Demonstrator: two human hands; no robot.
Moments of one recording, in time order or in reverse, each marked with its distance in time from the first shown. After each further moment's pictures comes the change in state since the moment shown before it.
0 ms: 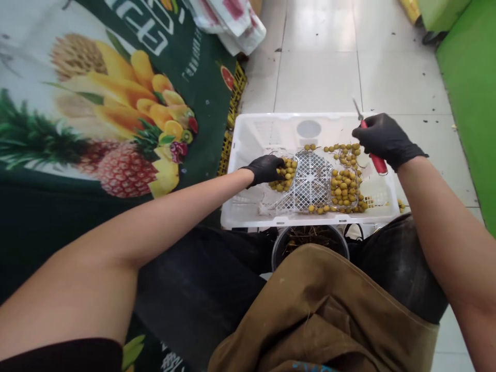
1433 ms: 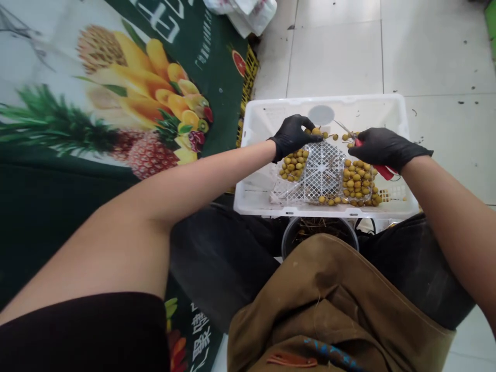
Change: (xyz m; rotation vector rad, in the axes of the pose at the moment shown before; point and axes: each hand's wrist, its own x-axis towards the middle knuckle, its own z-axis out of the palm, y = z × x) left_hand 0.041 0.050 -0.014 -0.256 0.185 0.018; right_hand 0.006 0.010 0.036 -0.365 -0.329 -0.109
